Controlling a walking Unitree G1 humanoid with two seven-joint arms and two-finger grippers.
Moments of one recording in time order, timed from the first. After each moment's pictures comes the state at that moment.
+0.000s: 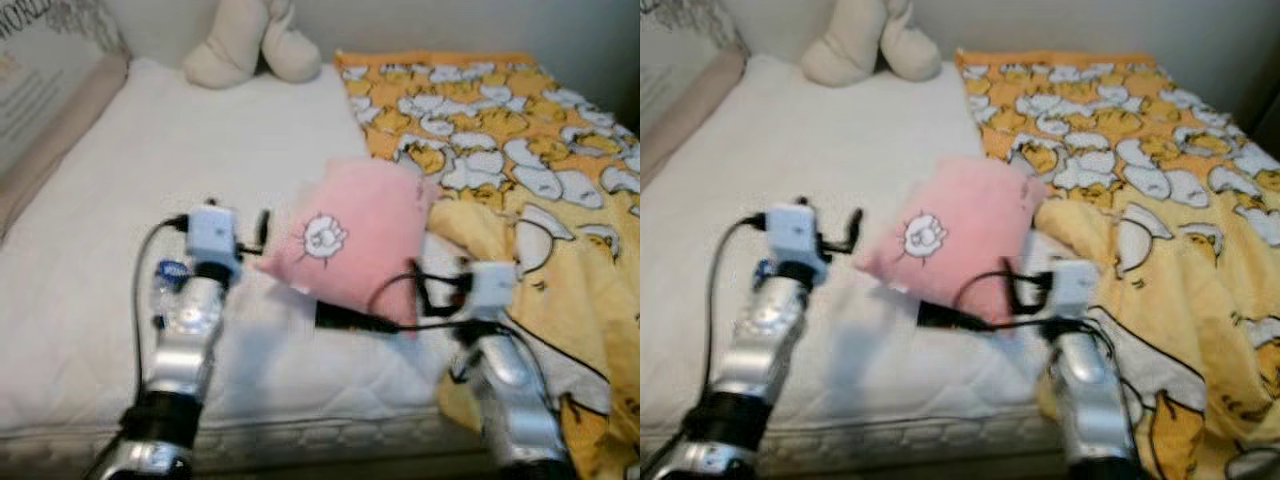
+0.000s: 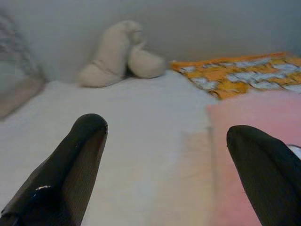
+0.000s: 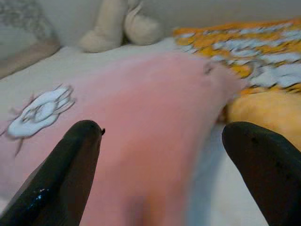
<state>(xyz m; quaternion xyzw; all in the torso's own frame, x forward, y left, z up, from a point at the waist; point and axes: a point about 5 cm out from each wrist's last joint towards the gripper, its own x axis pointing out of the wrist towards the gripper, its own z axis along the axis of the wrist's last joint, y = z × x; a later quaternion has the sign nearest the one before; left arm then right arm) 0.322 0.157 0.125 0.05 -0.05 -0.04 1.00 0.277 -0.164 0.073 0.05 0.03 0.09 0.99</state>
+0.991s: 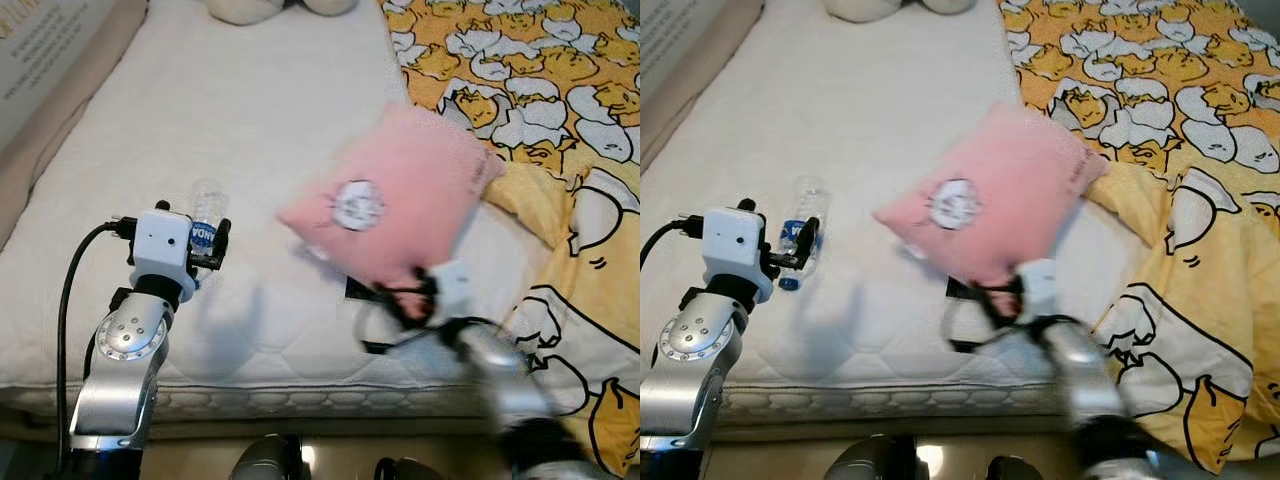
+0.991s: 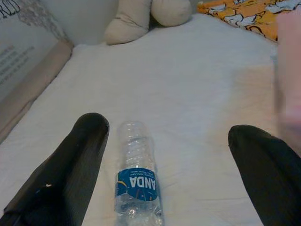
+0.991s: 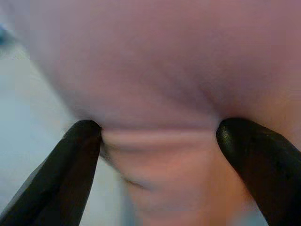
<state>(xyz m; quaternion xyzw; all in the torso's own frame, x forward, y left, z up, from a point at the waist) 0.280 0.193 0.150 0.11 -0.02 -0.03 0.99 0.291 -0.184 0.048 -0.05 0.13 0.21 0.97</state>
